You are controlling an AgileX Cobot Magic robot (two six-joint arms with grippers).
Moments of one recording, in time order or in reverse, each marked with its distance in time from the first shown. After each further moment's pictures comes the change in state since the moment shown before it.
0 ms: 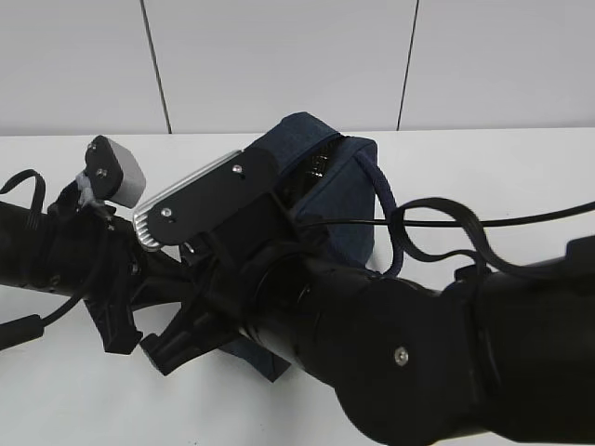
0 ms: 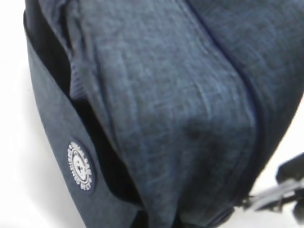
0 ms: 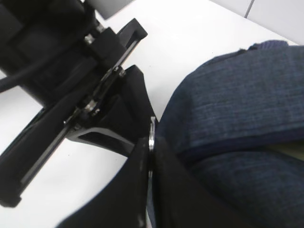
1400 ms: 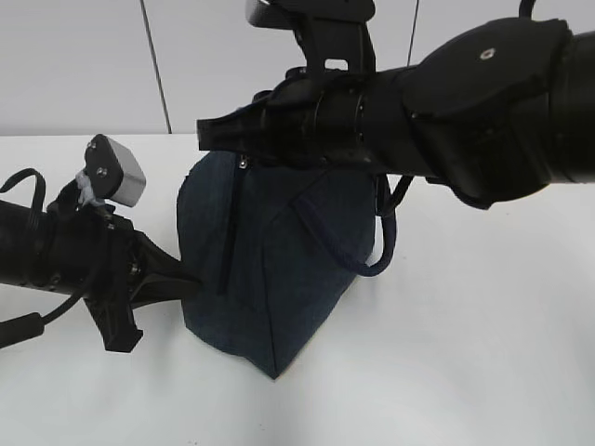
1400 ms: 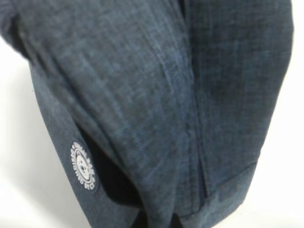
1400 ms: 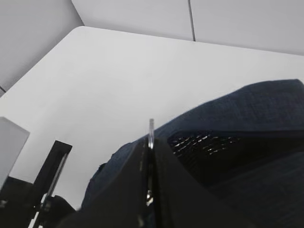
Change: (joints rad) left arm 0.000 0.000 -0.002 0.000 -0.008 0.000; right arm -0.304 -0.064 -0.222 0.293 0.300 -0.083
